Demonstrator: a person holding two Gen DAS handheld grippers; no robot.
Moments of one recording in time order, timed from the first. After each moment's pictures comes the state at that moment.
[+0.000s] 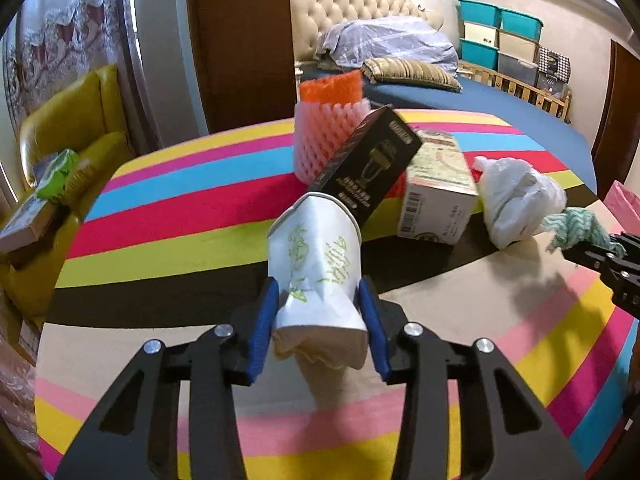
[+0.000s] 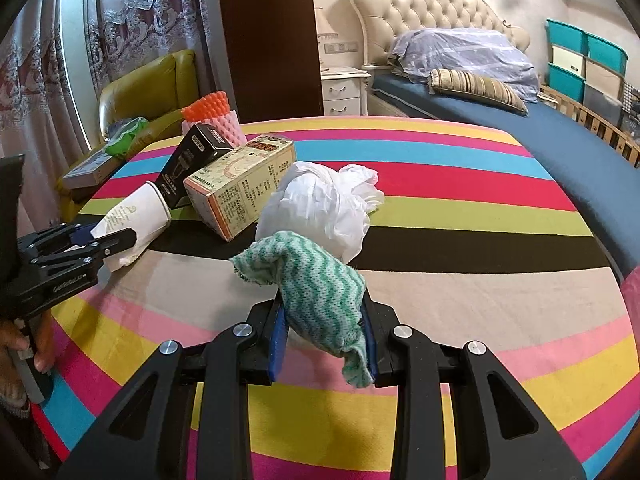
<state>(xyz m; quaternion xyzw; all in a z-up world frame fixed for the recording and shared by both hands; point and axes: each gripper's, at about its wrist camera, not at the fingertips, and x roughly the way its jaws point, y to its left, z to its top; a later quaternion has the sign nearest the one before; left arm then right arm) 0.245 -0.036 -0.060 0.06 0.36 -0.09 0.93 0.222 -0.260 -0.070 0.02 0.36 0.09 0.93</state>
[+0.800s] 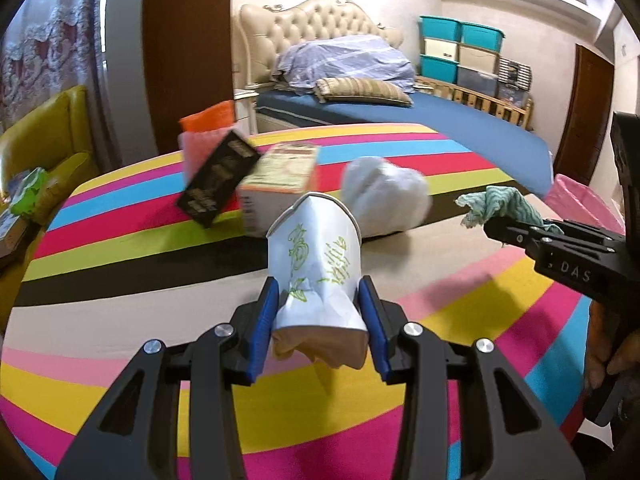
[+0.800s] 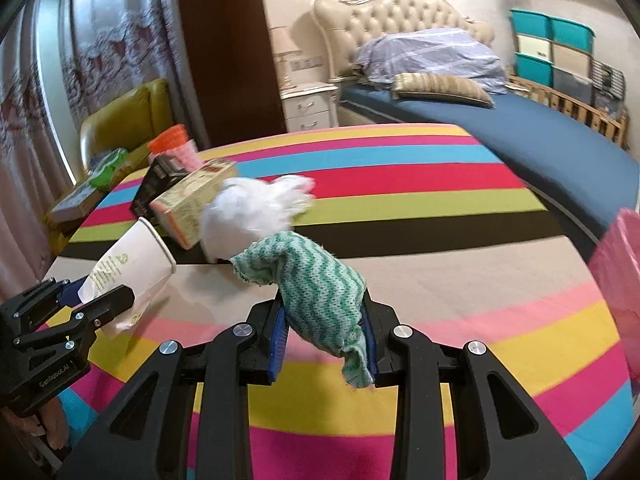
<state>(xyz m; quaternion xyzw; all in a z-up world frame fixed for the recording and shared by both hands) 0.177 -0.121 -0.050 0.05 0.32 -0.17 0.93 0.190 -0.320 -0.062 0.07 0.33 0.04 0.94</state>
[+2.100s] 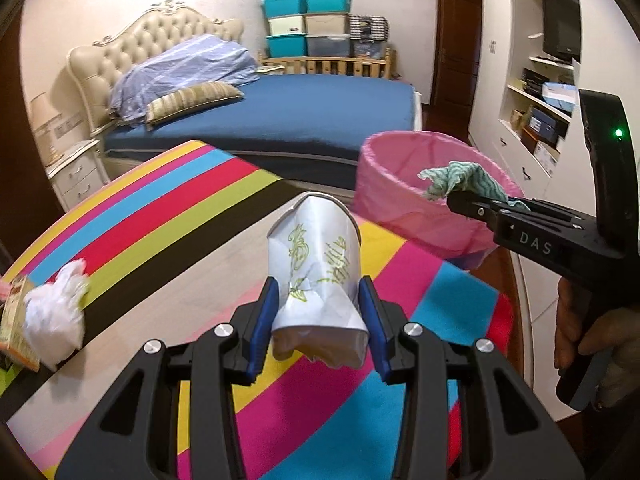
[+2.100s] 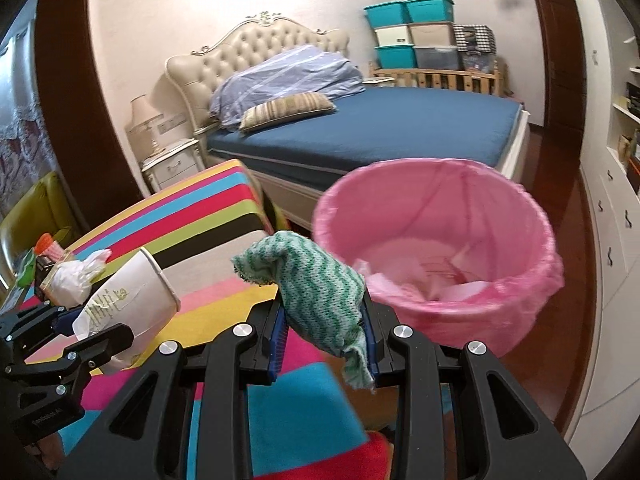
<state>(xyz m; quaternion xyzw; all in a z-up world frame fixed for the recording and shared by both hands) 0.139 -0.396 -0.036 0.16 0.32 -0.39 0.85 0.076 -0.559 -0.064 0.16 0.28 -0.17 0.93</state>
